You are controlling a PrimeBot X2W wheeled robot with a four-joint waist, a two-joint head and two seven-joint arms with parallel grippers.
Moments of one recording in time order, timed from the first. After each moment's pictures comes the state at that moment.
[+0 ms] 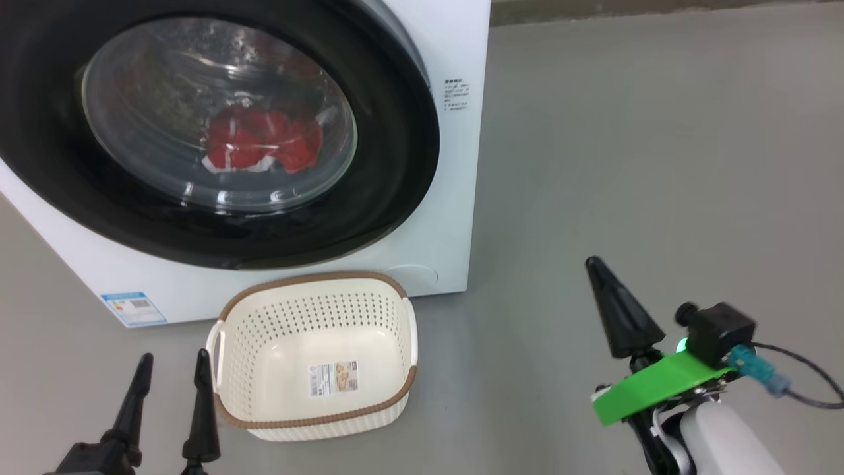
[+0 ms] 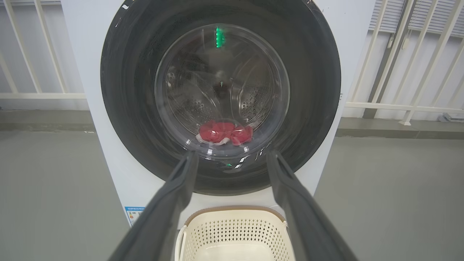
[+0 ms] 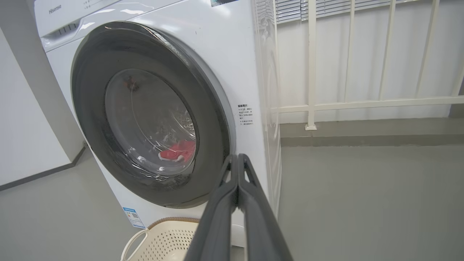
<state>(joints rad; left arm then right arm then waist) 0.00 0.03 0.12 0.13 -0.17 -0.09 -0.25 -0.22 -0.05 0.17 0.31 0.38 0.13 -0.26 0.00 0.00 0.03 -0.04</state>
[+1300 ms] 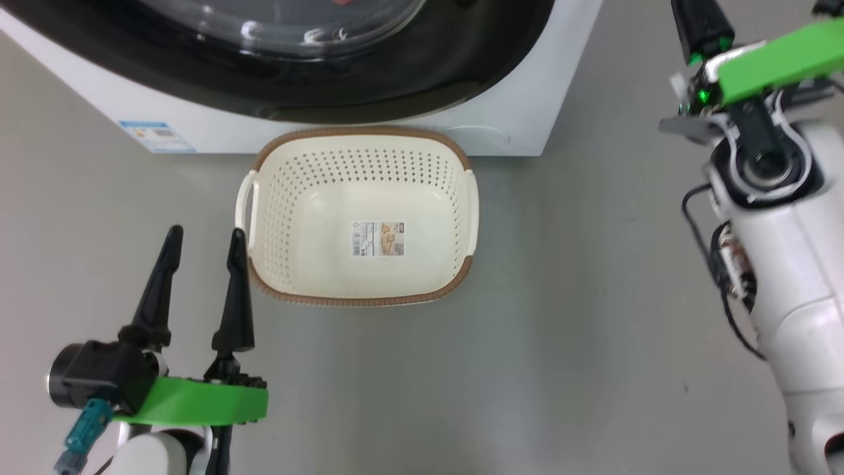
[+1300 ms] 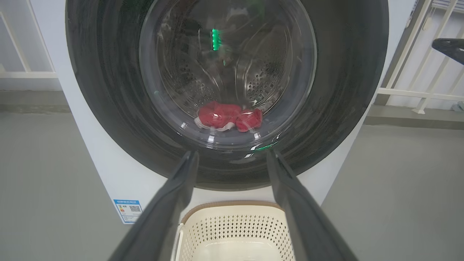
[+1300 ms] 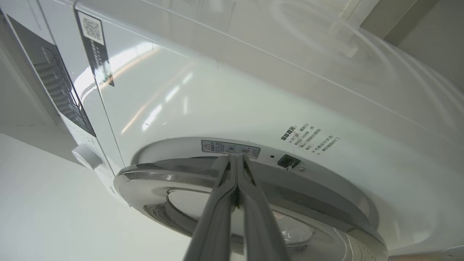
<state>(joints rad) -0.24 0.03 0.00 0.07 -0.20 -0.08 -0.25 -0.89 -0.14 0.18 0.50 1.53 0.13 0.01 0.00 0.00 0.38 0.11</state>
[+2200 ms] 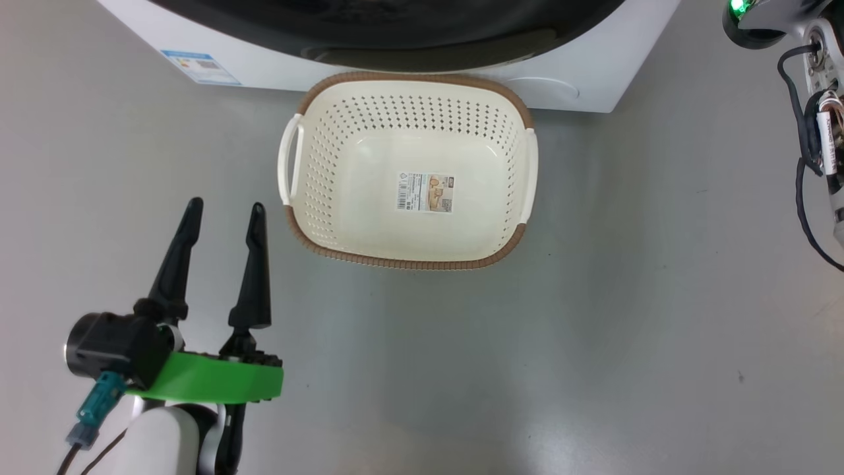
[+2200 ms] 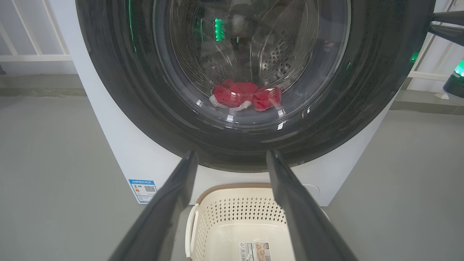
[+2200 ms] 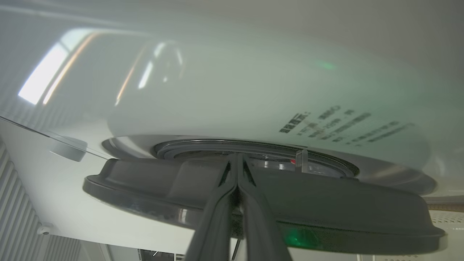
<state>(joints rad) -0.32 0.03 -0.04 0.11 -0.21 -0.09 -0.25 -1.23 -0.21 0.14 0.79 1.72 0.13 0.47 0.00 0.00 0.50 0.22</state>
